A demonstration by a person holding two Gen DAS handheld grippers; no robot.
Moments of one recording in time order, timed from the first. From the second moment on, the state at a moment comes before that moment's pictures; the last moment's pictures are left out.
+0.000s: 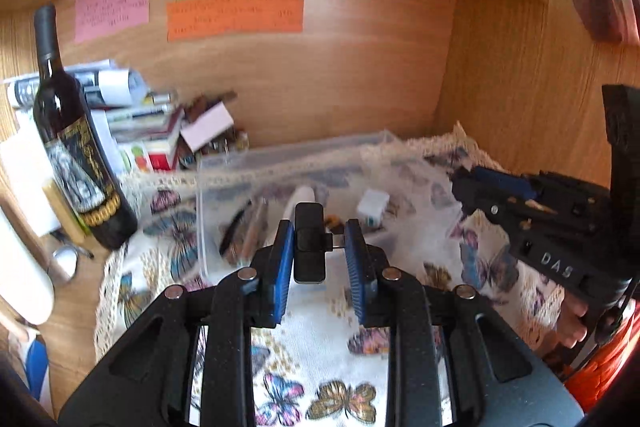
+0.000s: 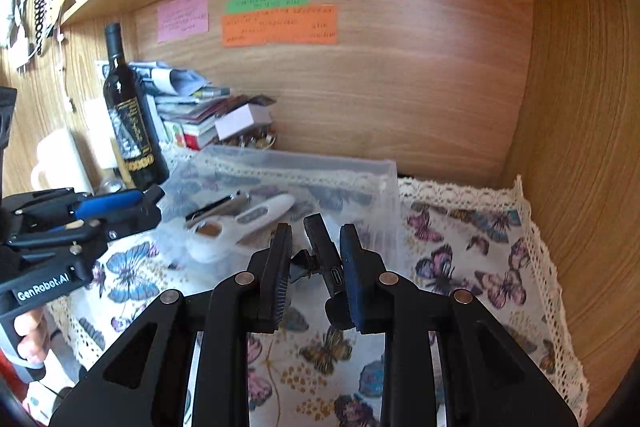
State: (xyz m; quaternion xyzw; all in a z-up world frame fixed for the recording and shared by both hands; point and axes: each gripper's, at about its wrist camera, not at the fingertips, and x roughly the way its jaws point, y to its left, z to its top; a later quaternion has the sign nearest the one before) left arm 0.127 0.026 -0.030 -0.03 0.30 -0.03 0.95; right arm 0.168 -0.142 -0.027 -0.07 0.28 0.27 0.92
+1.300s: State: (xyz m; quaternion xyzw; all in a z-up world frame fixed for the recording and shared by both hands) left arm 0.204 0.029 -0.067 -0.04 0.35 -0.04 0.93; right arm 0.215 -0.129 -0.052 -0.08 0.31 0.24 0.91
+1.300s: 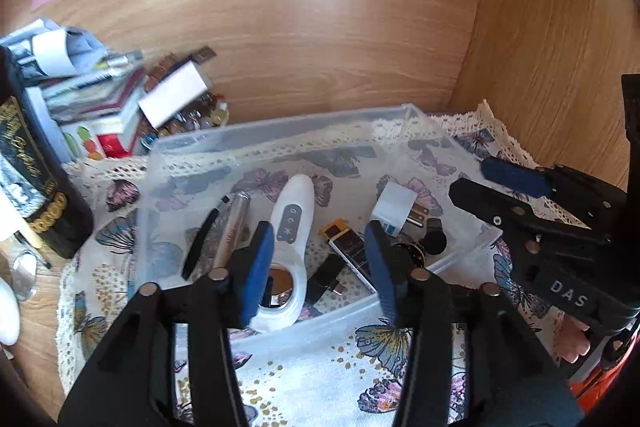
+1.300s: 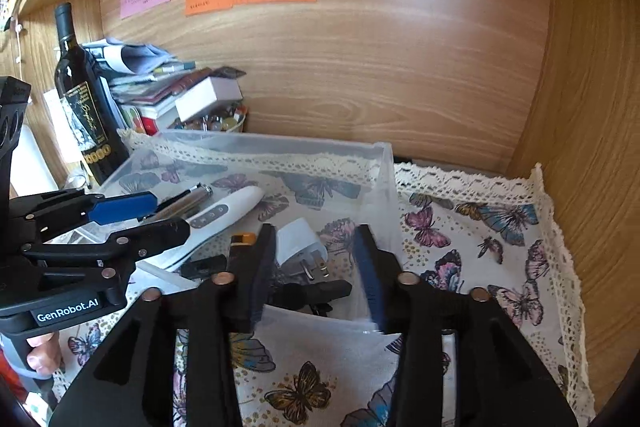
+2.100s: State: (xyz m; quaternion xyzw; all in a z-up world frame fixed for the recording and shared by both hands) left arm 0.064 0.016 0.021 -0.01 0.17 0.03 0.99; right arm 0.102 -0.177 0.032 -0.03 0.16 0.24 0.96
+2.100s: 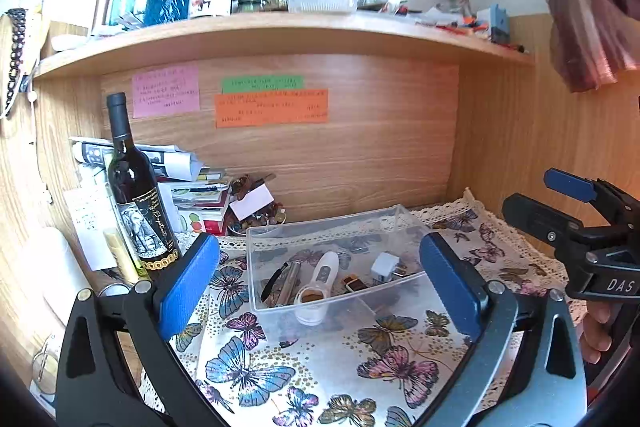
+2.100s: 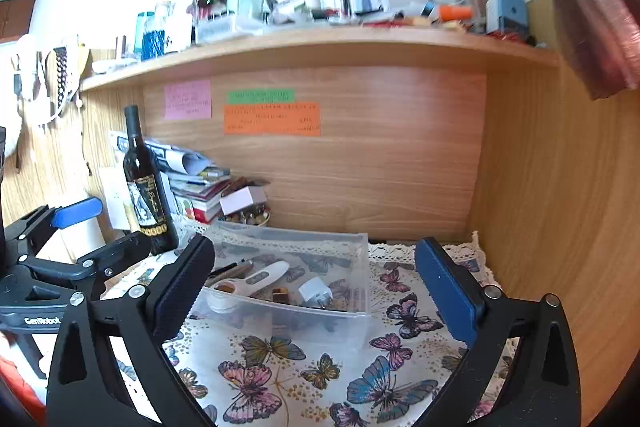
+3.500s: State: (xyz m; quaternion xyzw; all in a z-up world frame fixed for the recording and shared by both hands) left arm 0.023 0.003 0.034 0.00 0.13 0.02 0.99; right arm 0.066 -0.185 0.039 -0.02 0.15 0.24 0.96
